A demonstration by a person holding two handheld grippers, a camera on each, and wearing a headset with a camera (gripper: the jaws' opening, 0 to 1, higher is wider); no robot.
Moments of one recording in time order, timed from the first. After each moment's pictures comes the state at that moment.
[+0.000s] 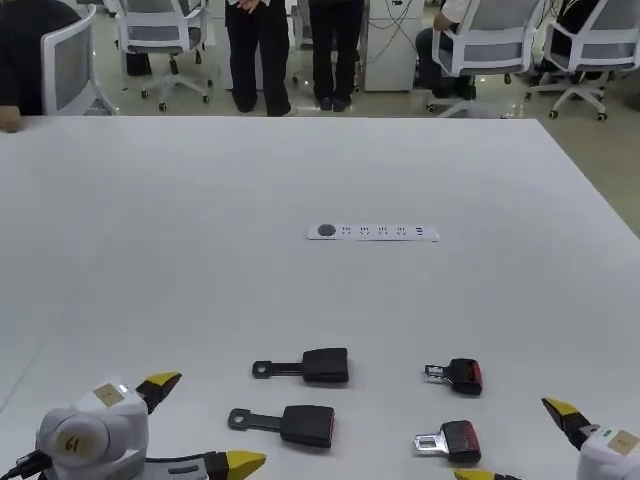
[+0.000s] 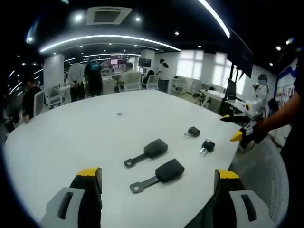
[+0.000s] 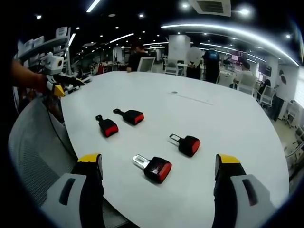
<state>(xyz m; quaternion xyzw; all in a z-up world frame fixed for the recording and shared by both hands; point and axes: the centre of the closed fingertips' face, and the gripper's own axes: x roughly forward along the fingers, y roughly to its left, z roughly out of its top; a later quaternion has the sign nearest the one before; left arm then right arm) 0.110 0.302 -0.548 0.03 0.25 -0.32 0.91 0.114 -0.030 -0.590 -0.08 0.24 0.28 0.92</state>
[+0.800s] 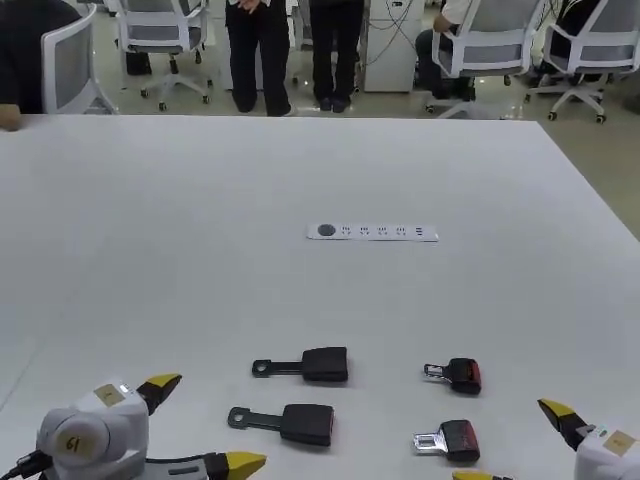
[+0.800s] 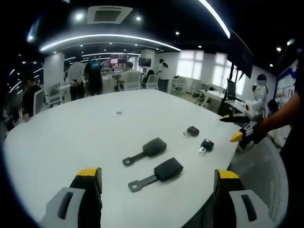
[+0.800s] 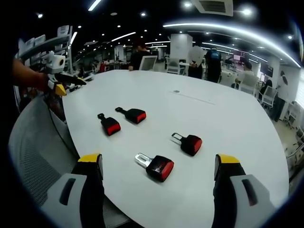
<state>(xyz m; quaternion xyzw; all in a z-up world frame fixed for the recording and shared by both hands) 0.106 0.298 -0.548 0.02 0.26 -0.32 0.91 0.111 -0.029 -0.593 -0.09 0.25 0.29 0.92</state>
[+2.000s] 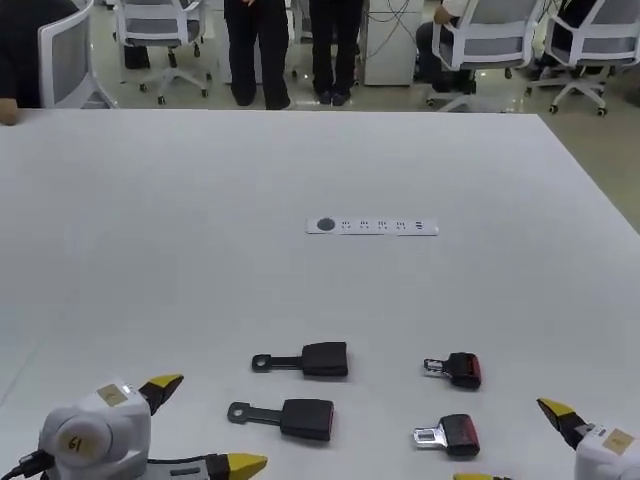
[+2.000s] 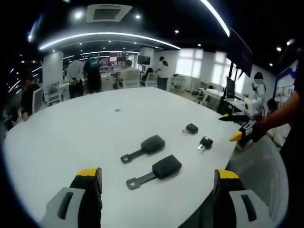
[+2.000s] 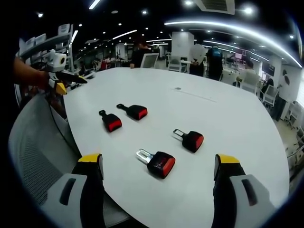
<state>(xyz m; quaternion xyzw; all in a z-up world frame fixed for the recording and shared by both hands) 0.103 0.299 -0.557 0.03 0.27 -0.32 0.91 0.105 -0.027 -0.597 -0.09 0.26 0.30 0.92</state>
